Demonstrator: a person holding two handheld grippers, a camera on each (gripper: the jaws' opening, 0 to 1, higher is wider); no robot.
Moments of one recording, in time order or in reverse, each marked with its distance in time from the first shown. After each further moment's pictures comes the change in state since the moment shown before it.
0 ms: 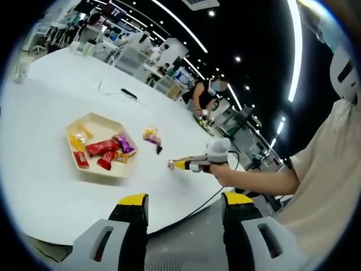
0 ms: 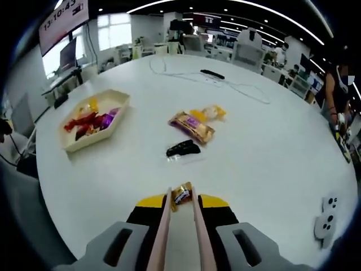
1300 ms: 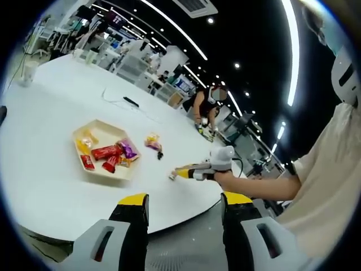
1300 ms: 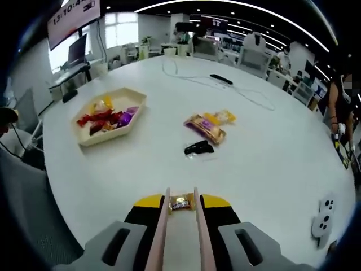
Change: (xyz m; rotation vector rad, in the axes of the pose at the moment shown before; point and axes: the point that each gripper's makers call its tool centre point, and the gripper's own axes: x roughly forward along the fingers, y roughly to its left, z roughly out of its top) left arm -0.019 -0.004 0.003 0.009 -0.060 0.006; right arm -0.018 0.026 -0.003 -0.065 0.000 0.022
